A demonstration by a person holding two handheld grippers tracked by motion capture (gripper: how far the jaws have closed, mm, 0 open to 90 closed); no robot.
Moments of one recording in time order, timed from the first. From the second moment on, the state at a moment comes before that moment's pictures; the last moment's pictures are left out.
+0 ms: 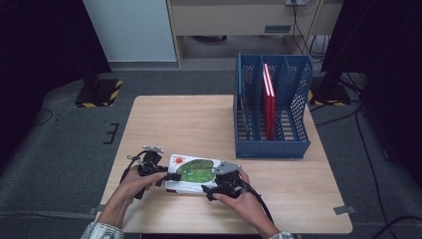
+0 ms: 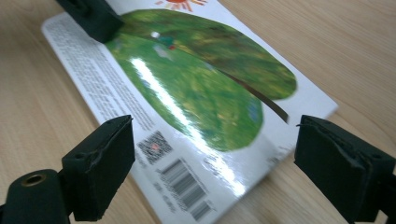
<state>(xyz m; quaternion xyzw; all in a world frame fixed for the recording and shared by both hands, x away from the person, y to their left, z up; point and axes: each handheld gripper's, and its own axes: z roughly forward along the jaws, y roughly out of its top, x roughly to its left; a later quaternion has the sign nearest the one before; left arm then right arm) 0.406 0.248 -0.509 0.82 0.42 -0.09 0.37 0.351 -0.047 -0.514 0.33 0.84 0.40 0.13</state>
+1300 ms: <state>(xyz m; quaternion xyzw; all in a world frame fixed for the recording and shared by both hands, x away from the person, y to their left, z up) 0.405 0.227 -0.497 0.84 0.31 -0.07 0.44 0.363 -0.057 -0.525 0.37 0.83 0.43 0.05</state>
